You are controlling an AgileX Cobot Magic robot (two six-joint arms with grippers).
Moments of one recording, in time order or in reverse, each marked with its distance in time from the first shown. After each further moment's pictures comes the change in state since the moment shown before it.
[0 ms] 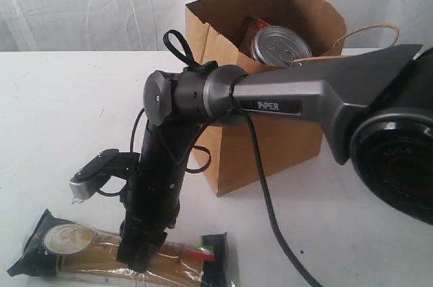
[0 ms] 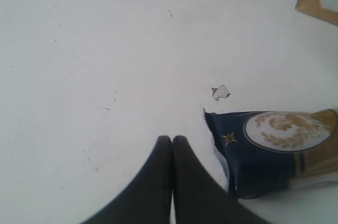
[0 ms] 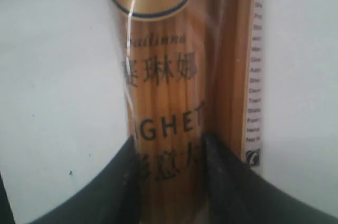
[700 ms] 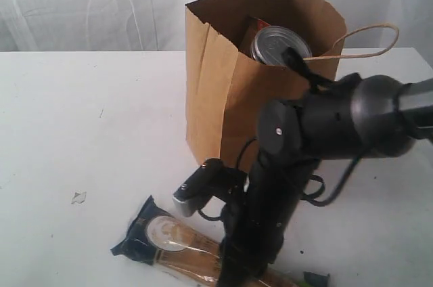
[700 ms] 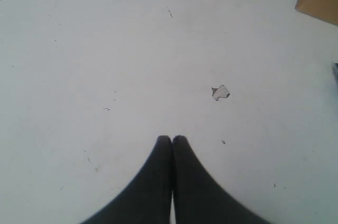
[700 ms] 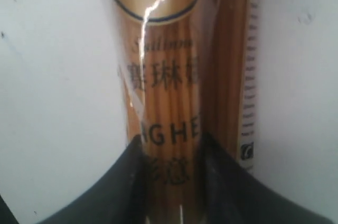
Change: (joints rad) left arm 0.000 0.000 0.000 0.000 0.000 0.000; right arm -0.113 -0.430 0.655 -0.068 -0.341 0.120
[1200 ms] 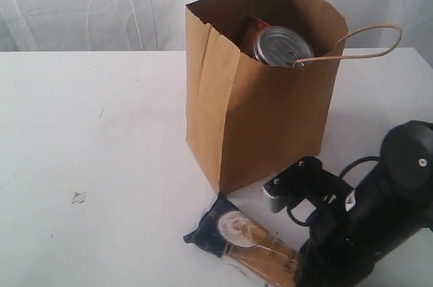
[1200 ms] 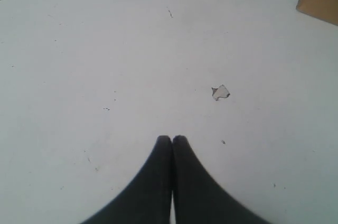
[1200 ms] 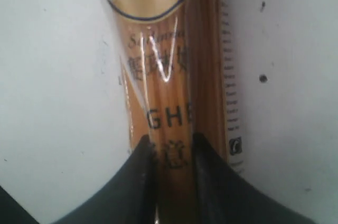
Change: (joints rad) left arm 0.000 0.000 0.000 0.000 0.000 0.000; right arm -0.177 -0.355 0.348 -0.034 -0.134 0.141
